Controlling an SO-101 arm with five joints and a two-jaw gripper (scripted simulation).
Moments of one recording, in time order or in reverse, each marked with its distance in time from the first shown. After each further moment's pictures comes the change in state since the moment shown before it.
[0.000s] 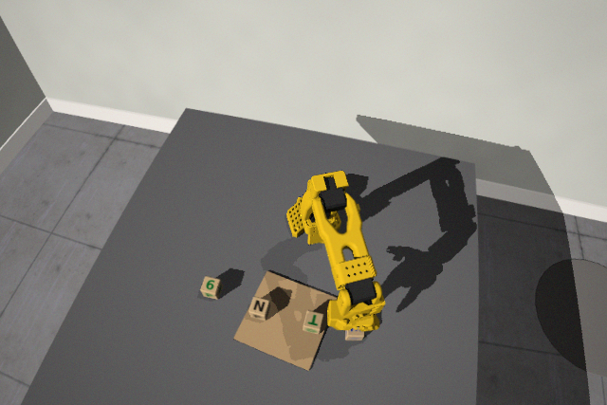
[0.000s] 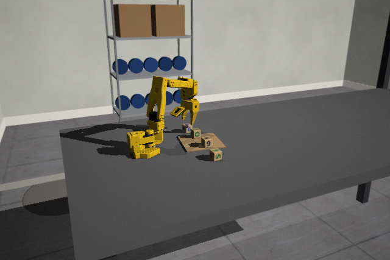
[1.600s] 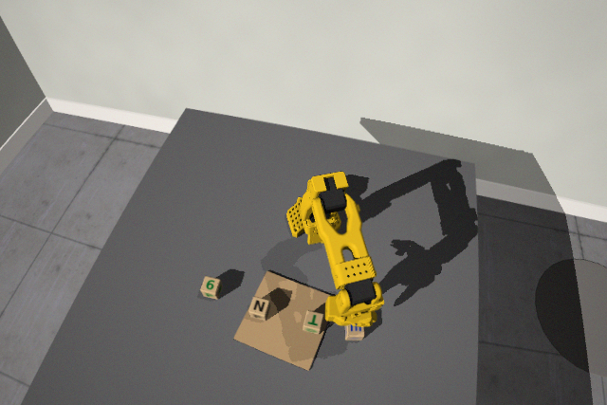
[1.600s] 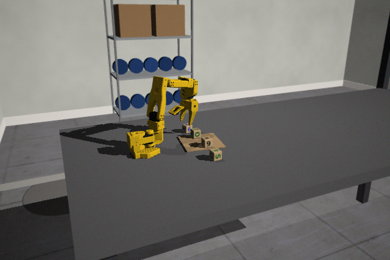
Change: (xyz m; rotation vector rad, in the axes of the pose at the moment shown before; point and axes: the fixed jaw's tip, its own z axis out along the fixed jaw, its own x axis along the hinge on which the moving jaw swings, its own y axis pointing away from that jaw) arm -0.013 0.005 -0.002 -0.026 -0.092 0.010
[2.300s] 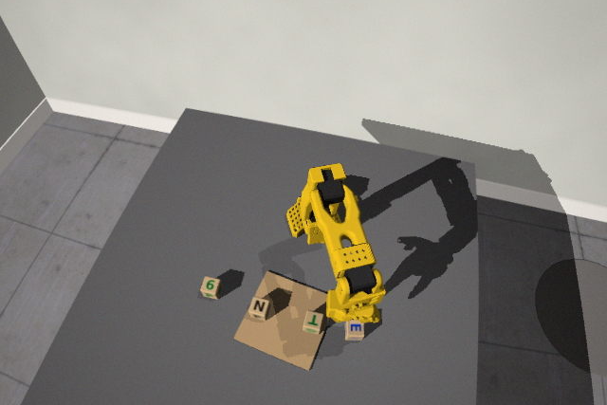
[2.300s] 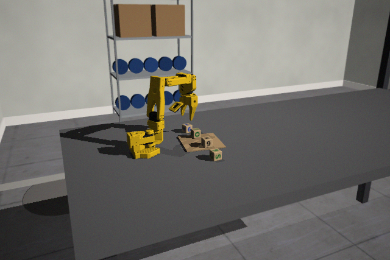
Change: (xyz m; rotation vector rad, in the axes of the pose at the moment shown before) arm 0.005 -0.001 -0.019 0.030 0.103 0.000
